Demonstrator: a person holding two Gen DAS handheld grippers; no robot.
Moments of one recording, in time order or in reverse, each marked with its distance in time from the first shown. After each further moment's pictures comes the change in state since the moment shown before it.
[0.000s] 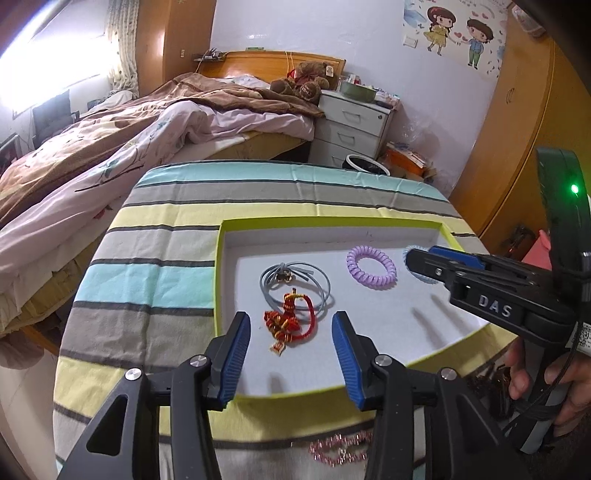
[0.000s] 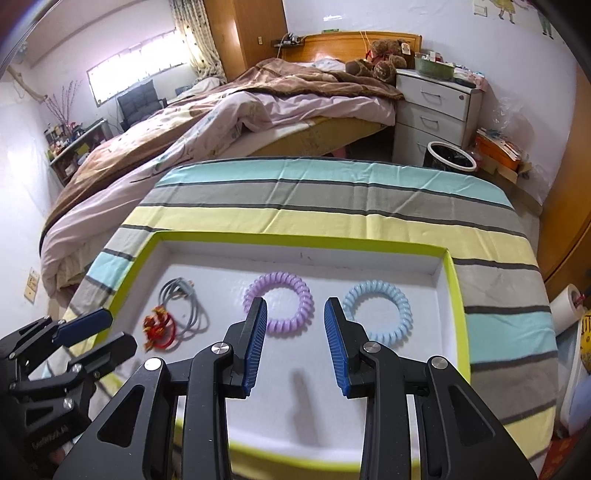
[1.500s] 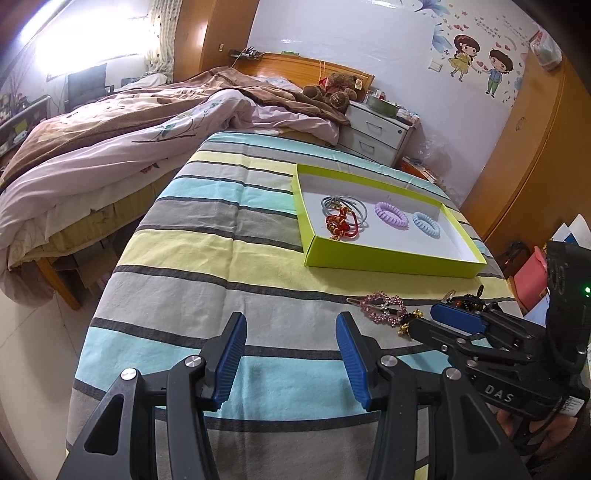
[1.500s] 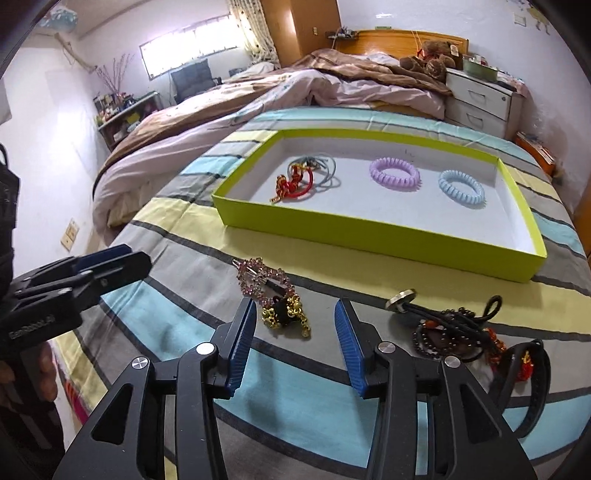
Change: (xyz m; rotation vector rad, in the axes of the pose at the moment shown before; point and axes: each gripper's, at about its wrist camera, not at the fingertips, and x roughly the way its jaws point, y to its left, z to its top) left arm -0.075 0.053 -0.093 -0.124 -0.027 0.008; right arm -0.038 0.078 -0.115 -0.107 0.040 0.134
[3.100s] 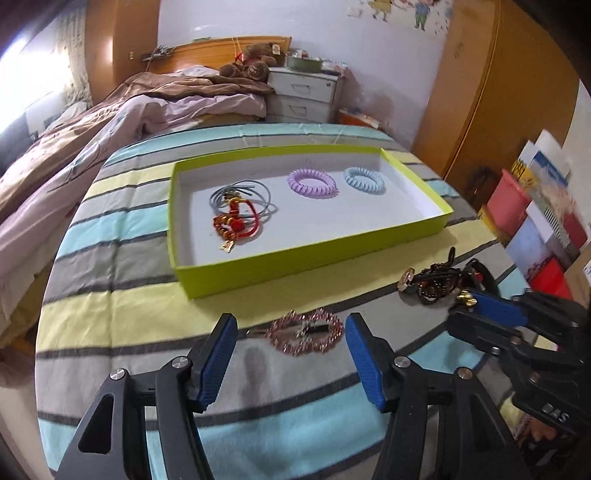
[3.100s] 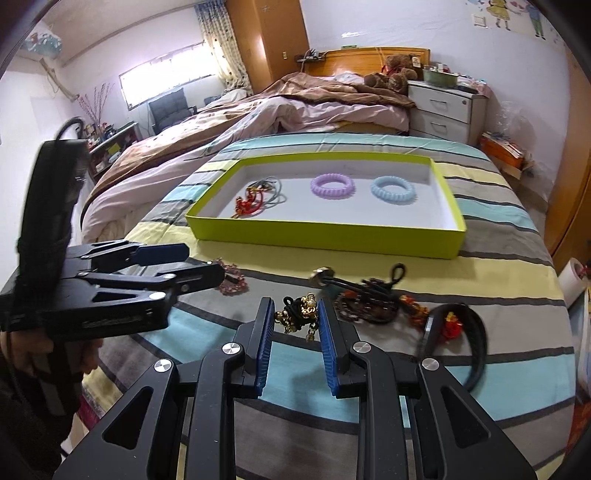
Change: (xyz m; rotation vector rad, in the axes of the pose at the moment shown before) left arm 0.059 -0.081 0.018 0.306 0.120 -0.101; right arm -0.051 -0.030 -0.021 0.079 -0.114 -0.069
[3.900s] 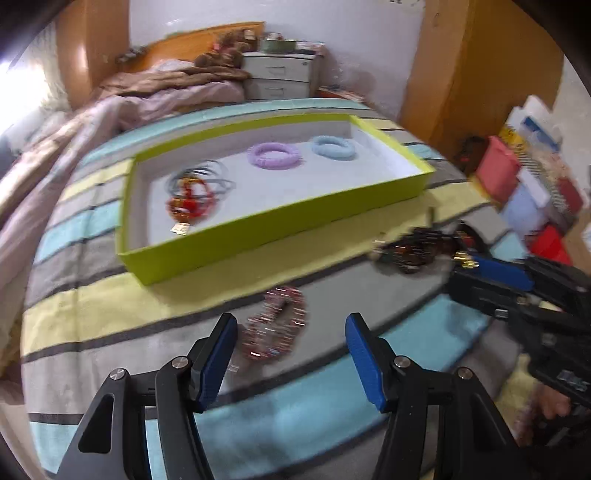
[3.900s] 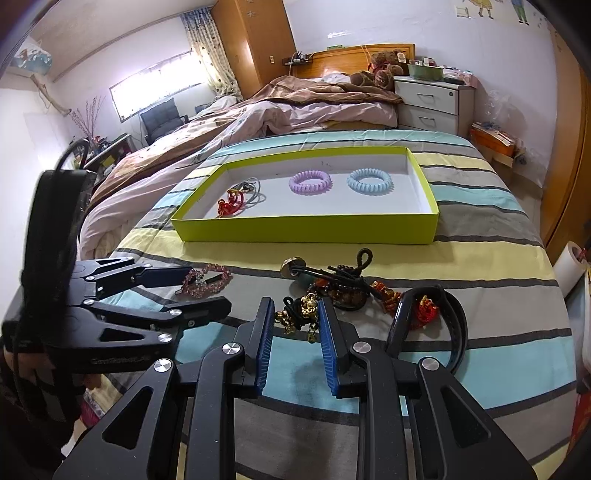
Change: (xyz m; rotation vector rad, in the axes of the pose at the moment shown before) left arm 0.015 -0.027 -0.011 0.084 0.065 0.029; right arm -0.007 -0.019 -0.009 0.055 -0.014 0.006
